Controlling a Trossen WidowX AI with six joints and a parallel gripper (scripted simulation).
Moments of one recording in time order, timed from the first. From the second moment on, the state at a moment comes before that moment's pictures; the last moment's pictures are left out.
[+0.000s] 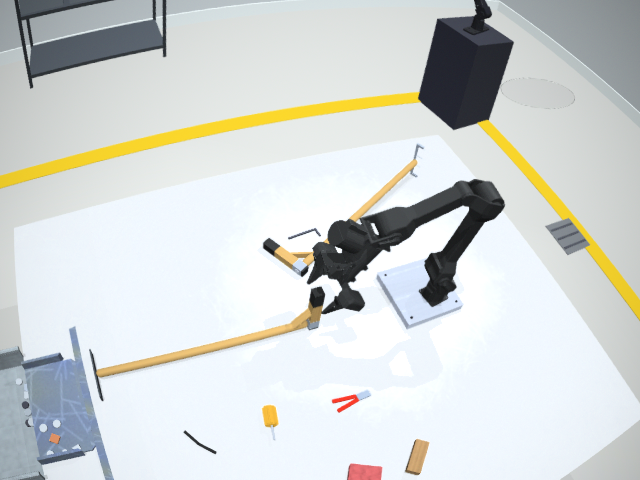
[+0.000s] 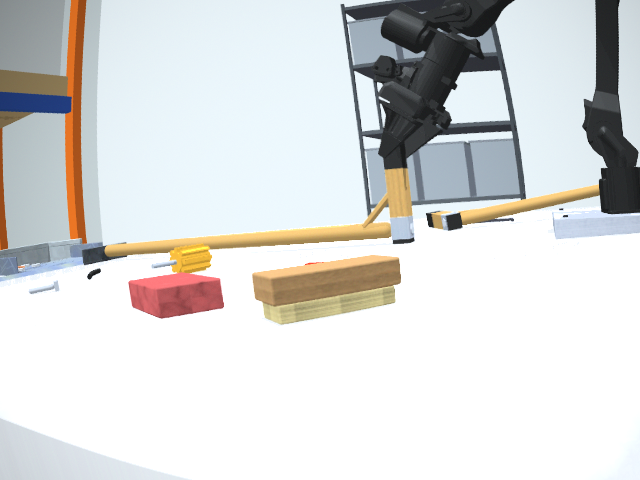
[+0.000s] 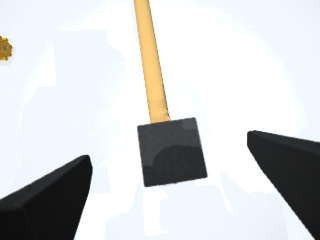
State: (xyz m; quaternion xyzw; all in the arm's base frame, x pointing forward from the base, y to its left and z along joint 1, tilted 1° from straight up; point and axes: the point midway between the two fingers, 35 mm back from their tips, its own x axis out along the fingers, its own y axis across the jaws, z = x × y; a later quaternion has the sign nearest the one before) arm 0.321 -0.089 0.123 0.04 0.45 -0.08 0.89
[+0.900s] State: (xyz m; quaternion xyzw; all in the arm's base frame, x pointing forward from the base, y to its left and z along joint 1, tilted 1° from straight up) arm 0.305 -0.093 0.226 0.05 0.33 -0.07 0.94
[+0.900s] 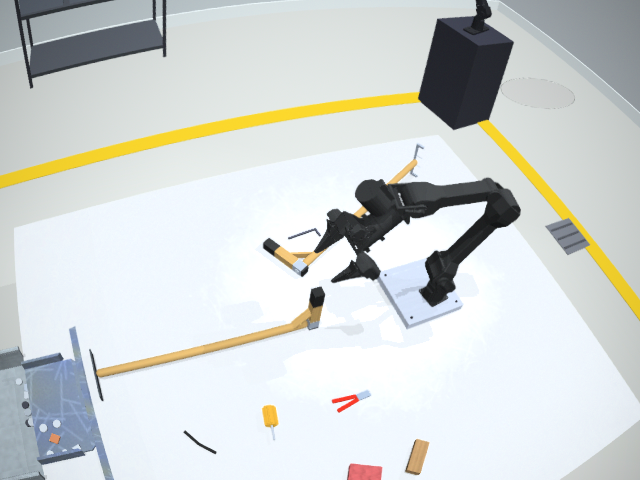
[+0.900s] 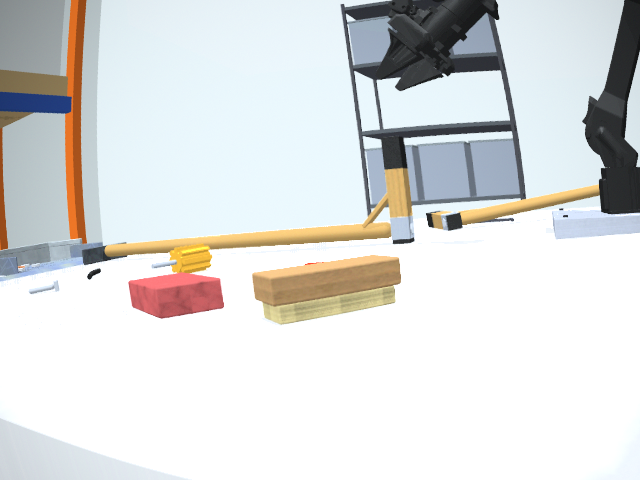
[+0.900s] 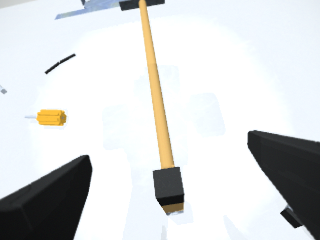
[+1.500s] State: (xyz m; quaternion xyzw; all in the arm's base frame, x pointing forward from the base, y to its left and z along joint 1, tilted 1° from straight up) arm 0.271 -0.086 0.353 0.03 0.16 -0.06 0.99
